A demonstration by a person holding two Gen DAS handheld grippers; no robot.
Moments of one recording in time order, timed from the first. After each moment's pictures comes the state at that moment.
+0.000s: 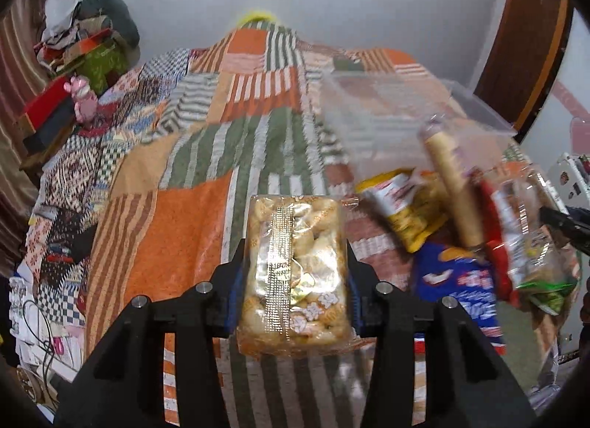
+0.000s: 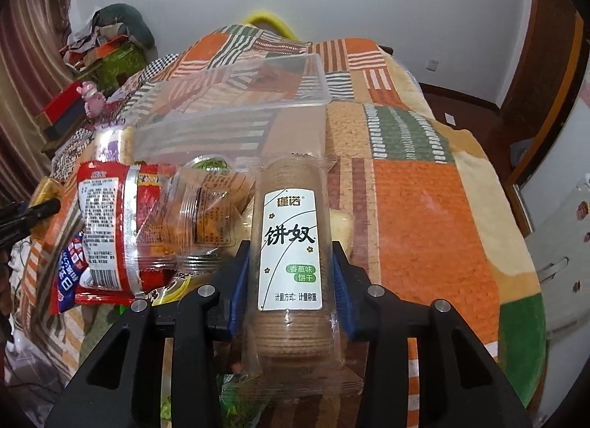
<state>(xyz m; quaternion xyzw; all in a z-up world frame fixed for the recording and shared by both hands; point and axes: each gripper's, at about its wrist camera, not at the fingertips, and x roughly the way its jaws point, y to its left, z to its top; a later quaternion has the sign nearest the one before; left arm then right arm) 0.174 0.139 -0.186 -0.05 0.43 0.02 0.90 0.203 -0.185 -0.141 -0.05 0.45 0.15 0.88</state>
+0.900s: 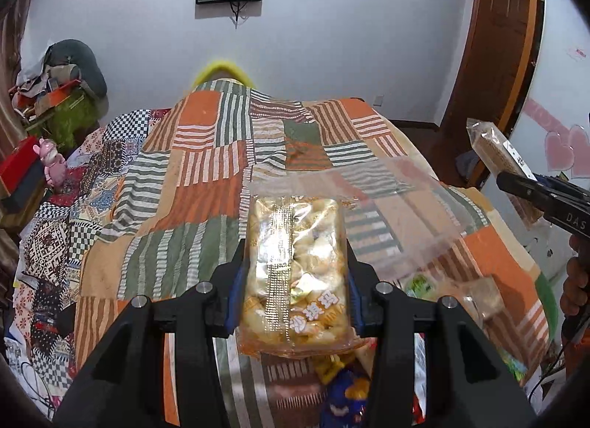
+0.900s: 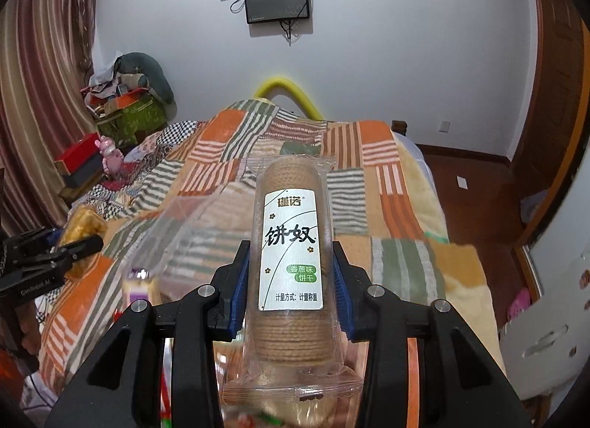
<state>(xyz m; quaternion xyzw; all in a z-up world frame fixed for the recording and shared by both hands) 0.262 0.088 -0.119 -0.03 0.36 -0.03 0.93 0.270 -0.161 -0.073 -0.04 0.35 0.19 0.92</state>
